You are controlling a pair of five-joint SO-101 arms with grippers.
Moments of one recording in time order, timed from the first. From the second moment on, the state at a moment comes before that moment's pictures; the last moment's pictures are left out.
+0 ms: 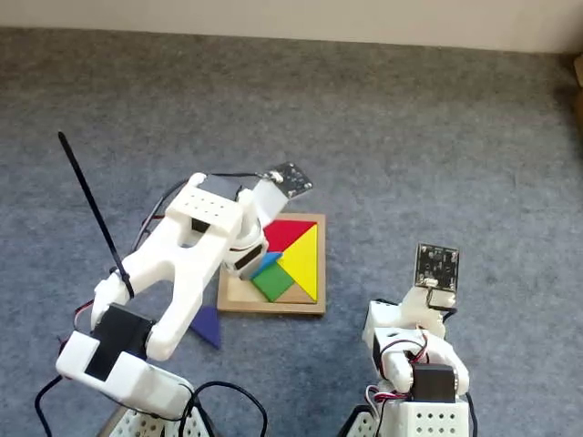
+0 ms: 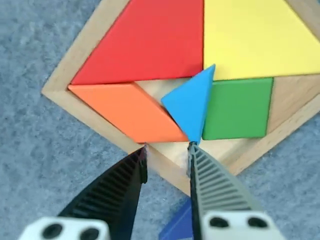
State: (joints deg) left arm 14.5 2.4 25.9 70.9 -23.1; right arm -5.4 -104.6 95.8 69.1 -5.6
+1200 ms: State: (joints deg) left arm 20.5 2.4 26.3 59.0 -14.1; right arm -5.4 -104.6 95.8 69.1 -5.6
